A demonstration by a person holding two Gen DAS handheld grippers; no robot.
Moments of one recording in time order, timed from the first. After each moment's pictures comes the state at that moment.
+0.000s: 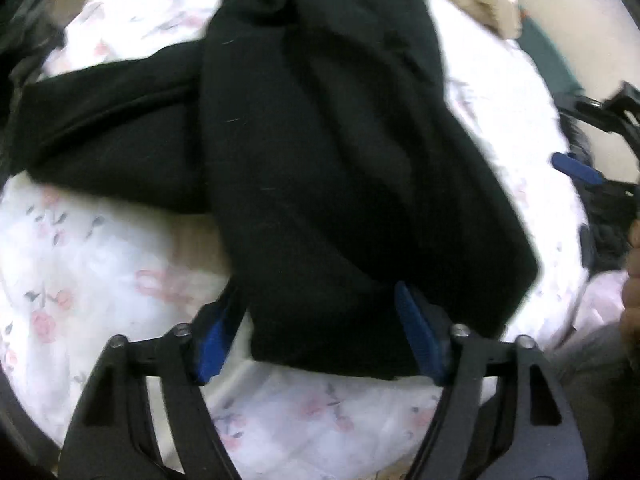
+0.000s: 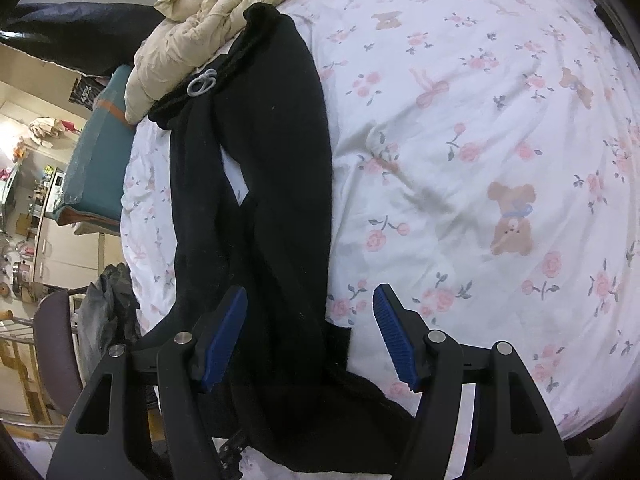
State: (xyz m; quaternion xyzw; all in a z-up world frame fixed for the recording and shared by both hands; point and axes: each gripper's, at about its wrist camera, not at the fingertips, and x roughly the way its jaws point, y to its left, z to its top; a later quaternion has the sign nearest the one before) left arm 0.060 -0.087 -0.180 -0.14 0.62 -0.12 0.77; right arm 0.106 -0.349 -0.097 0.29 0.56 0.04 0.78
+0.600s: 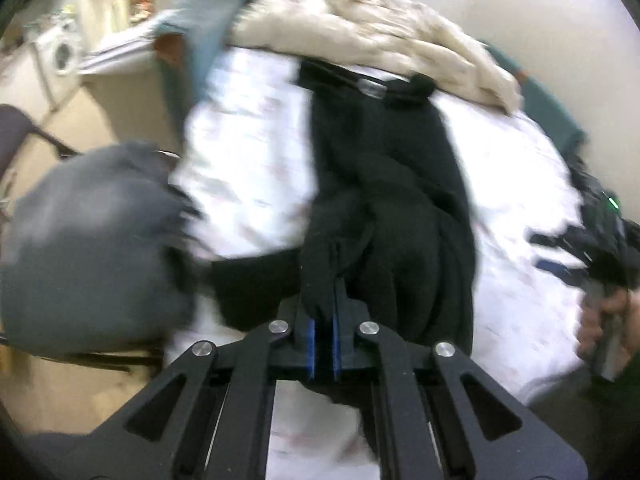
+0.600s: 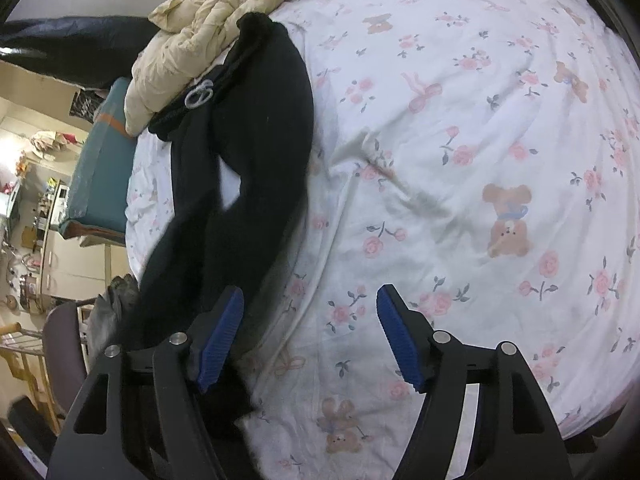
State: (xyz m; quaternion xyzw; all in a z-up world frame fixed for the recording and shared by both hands) left arm 0.078 0.021 -0.019 -0.06 0.49 -0.02 0.87; right arm 0.109 -0.355 -0.096 0.30 0.56 0.03 0.77
